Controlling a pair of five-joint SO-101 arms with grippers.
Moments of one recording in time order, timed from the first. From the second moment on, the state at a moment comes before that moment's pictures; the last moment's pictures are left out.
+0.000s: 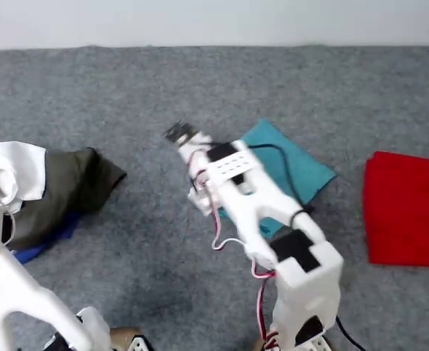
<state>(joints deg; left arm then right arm) -47.5 -29.9 15.0 99.1 -32.4 -31.5 20.7 5.3 65.2 15.0</state>
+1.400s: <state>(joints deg) -37.6 -42.7 26.0 95.5 -32.4 -8.6 11.4 -16.5 94.1 -27.1</state>
